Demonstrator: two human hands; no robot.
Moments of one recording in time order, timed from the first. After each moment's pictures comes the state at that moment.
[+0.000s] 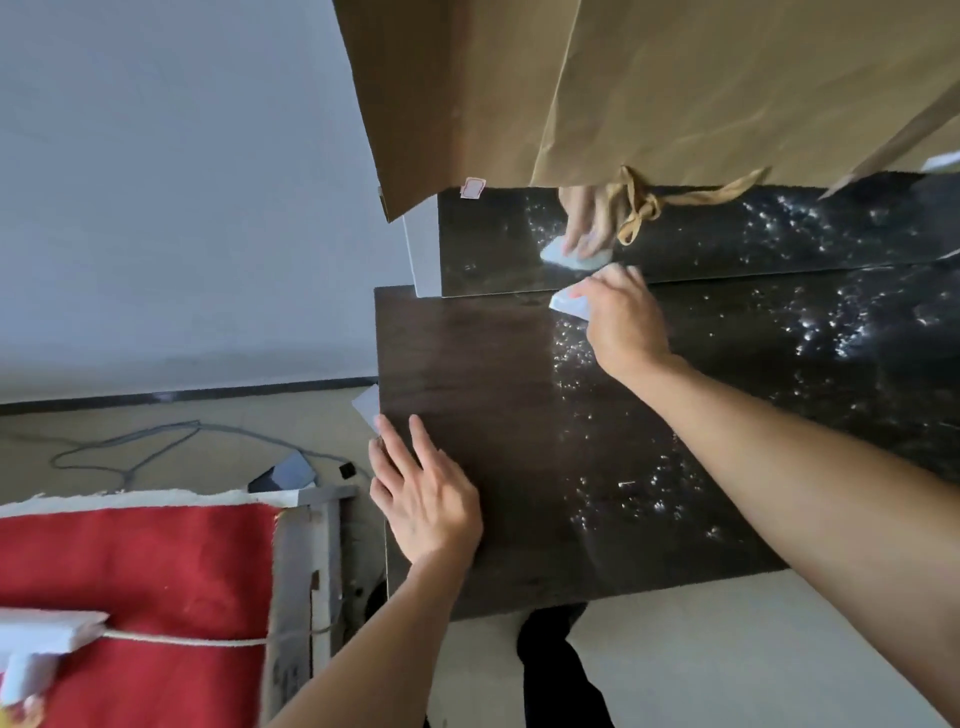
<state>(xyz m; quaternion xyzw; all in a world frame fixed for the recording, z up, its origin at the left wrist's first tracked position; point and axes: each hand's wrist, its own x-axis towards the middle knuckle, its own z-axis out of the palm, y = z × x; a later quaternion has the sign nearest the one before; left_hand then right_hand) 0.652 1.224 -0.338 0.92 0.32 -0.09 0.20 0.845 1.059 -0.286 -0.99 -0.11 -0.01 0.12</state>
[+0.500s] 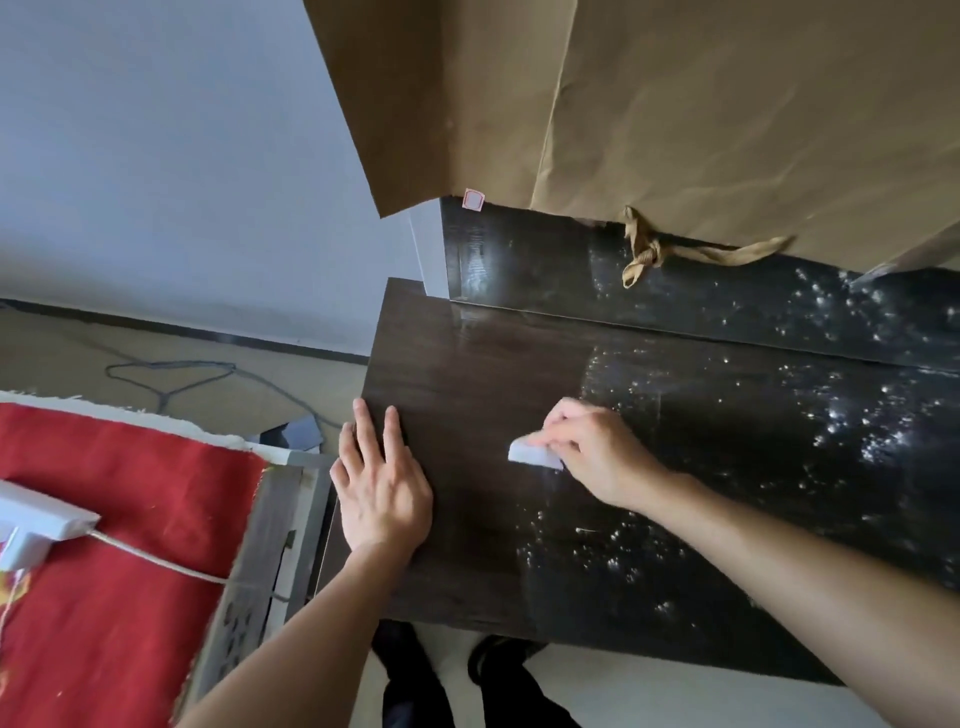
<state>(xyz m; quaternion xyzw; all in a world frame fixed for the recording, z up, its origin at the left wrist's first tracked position) 0.658 1.215 -0.341 0.92 0.34 -0.07 0.15 0.797 1.016 -0.299 -0.87 -0.34 0.23 0.28</state>
